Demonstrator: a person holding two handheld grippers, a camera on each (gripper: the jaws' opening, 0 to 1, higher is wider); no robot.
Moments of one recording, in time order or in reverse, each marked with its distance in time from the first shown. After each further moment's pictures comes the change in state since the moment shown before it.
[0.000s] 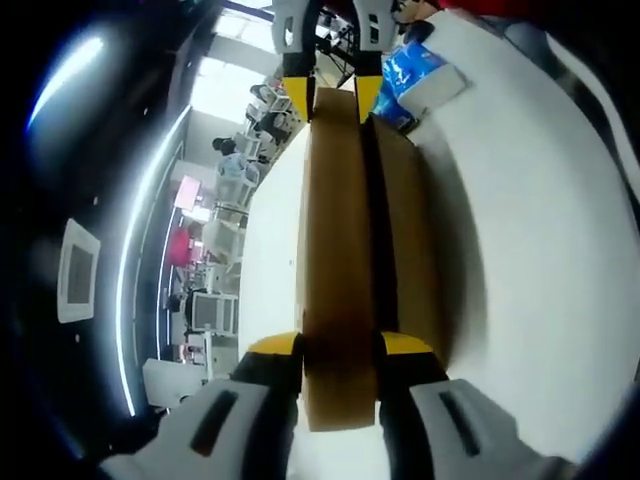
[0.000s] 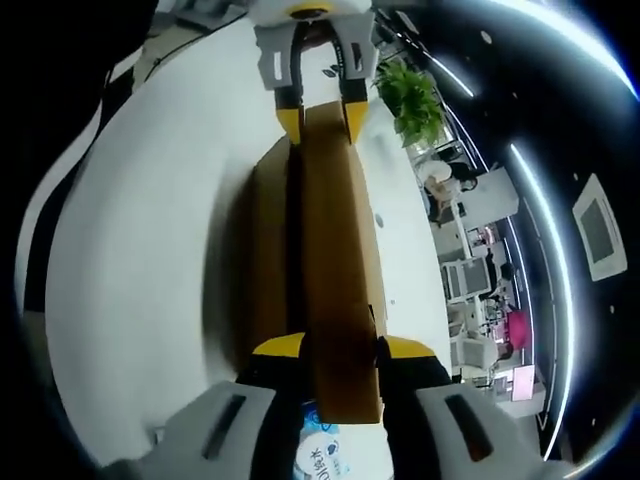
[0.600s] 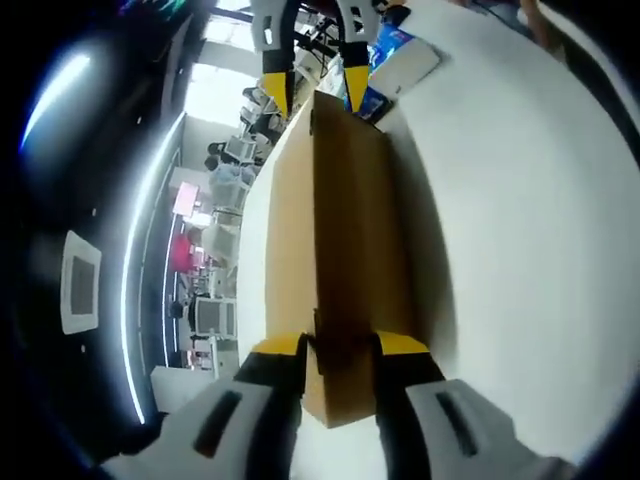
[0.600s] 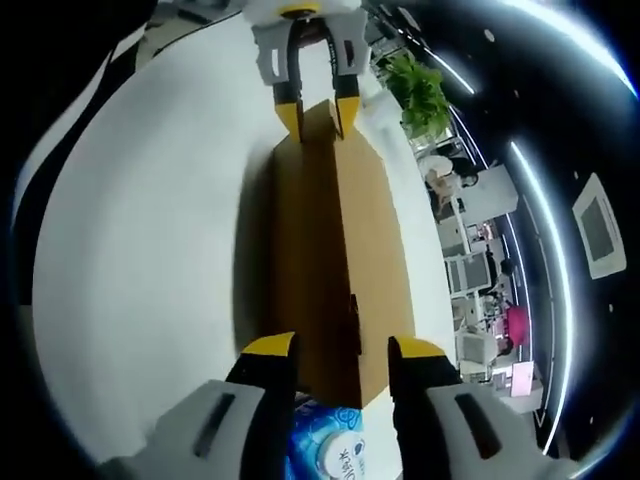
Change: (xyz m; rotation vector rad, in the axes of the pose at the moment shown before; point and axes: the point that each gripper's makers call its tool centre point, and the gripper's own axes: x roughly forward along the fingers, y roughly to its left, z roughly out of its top) left arm 0.021 -0.034 -0.010 0.054 0.008 0.022; right arm 0.016 0.029 -0.017 -0.001 0.030 0.003
